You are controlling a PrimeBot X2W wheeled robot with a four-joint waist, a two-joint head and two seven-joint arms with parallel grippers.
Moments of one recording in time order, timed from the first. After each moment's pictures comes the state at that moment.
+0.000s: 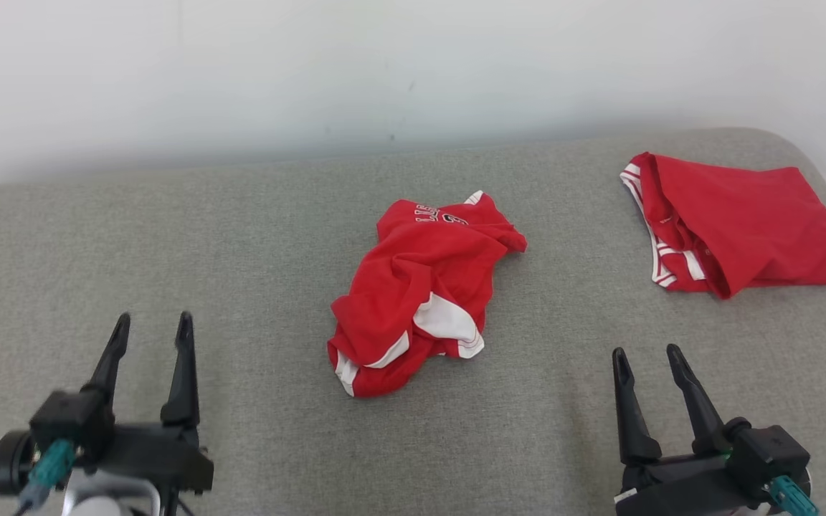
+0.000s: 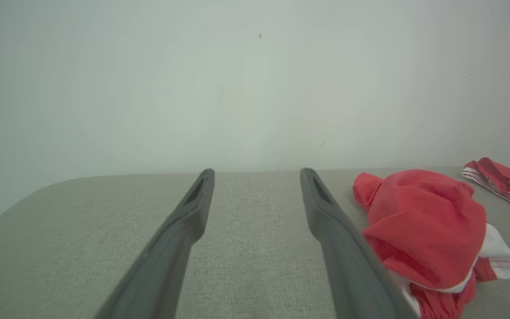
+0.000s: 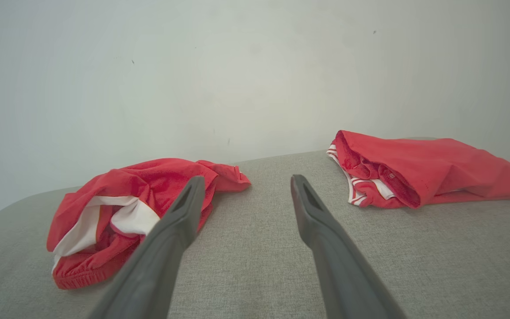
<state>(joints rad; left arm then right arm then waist) -0.26 0.33 -0.25 0.25 -0.46 0.06 -0.26 -0.04 -0.05 0.04 0.14 0.20 0.13 -0.26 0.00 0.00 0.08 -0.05</state>
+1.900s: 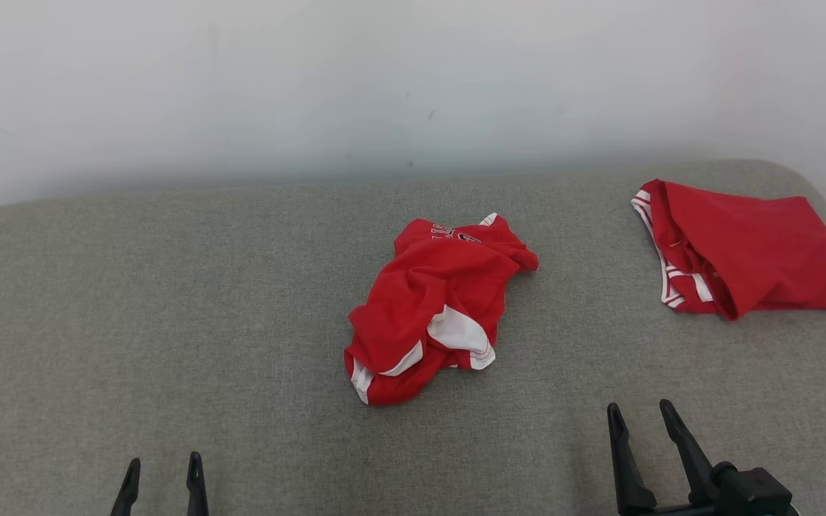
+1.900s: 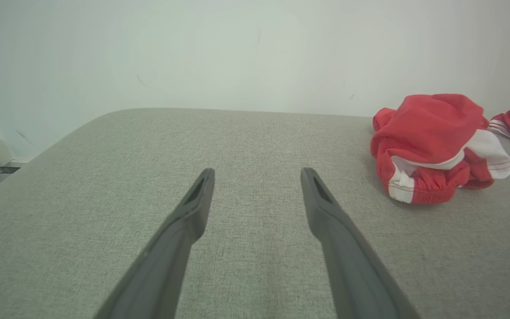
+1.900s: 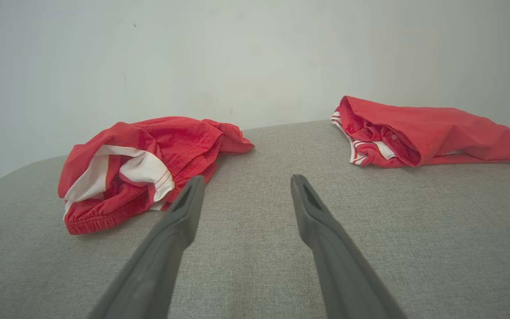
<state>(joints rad) 0.12 0.05 0.06 0.14 -0.13 -0.08 -0.26 0.04 -0.05 0.04 0.20 0.18 0.13 -0.26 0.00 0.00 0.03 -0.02</state>
